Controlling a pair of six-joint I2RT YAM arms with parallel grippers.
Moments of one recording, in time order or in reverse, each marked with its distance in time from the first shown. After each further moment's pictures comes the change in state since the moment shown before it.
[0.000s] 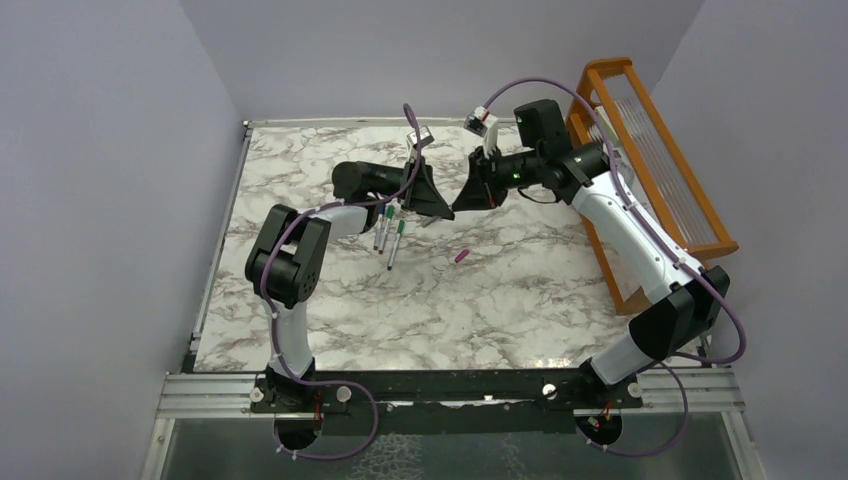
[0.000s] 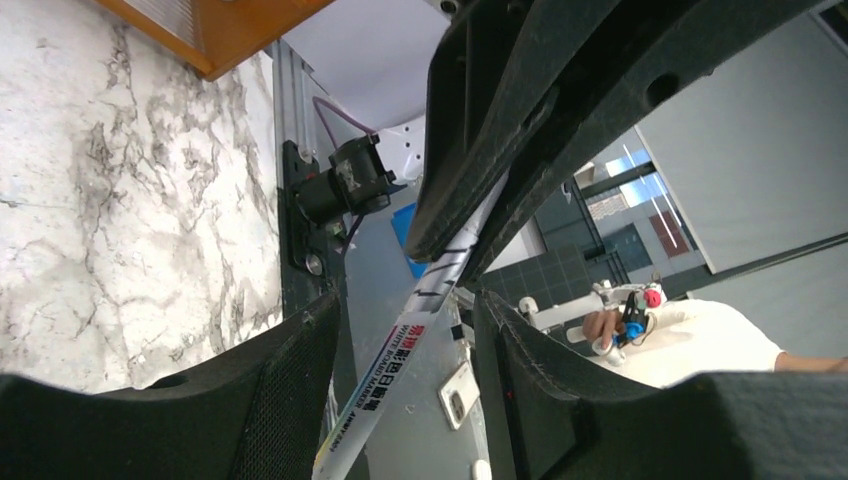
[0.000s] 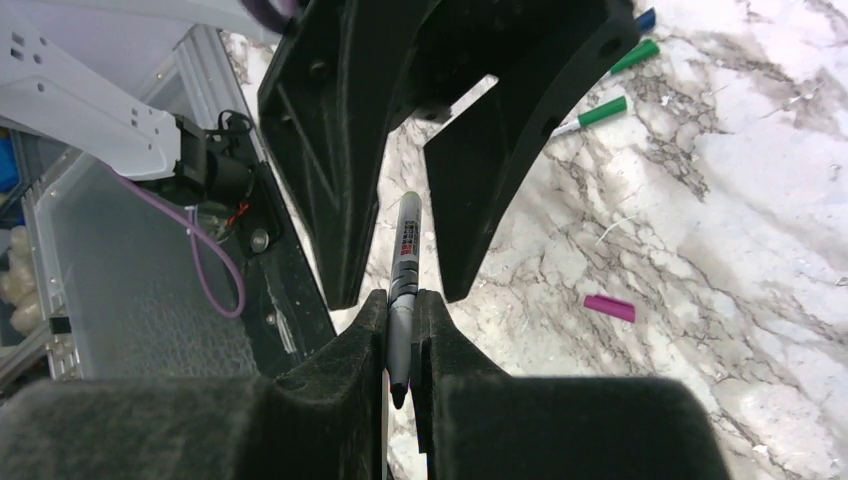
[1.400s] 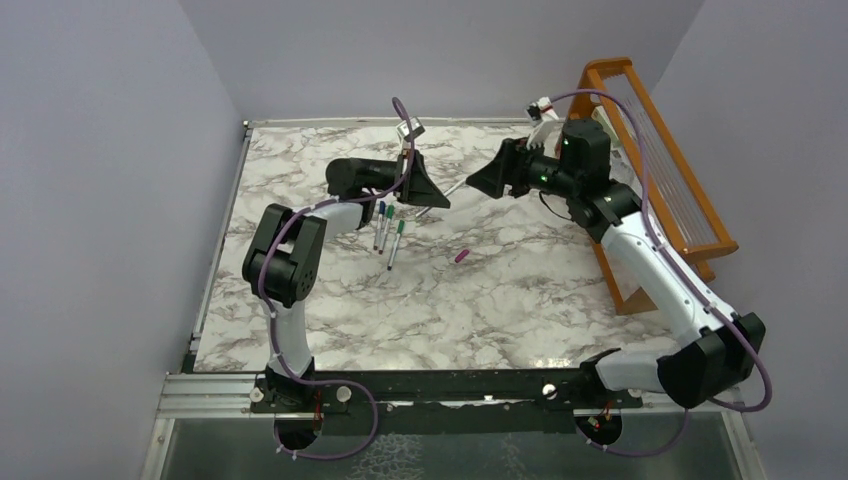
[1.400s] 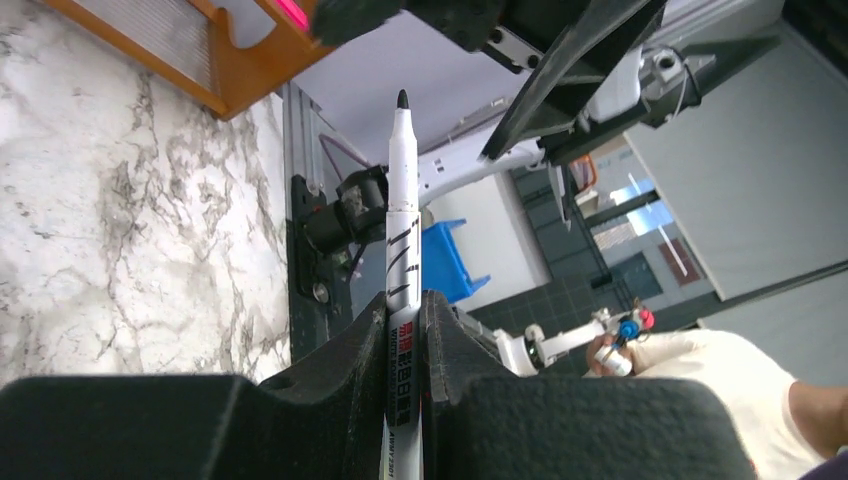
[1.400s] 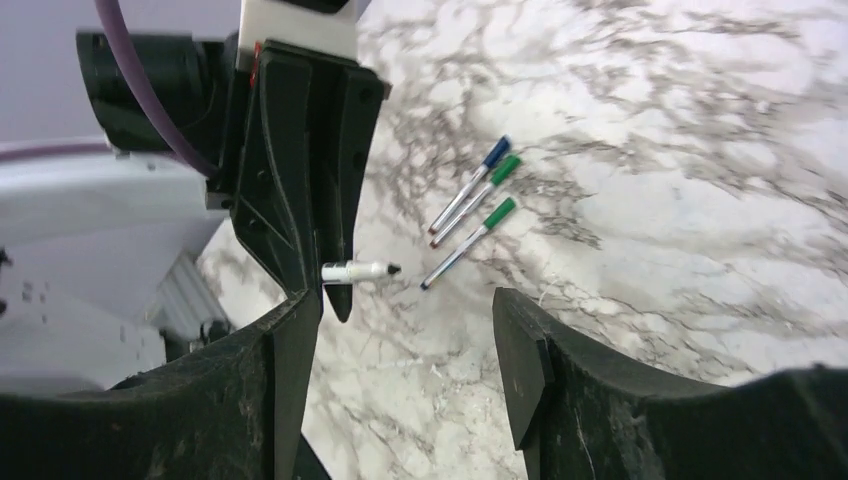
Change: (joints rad) left arm 0.011 -0.020 0.018 0.002 -0.026 -0.005; right arm -0.095 -0.212 -0.322 0.486 0.163 0.354
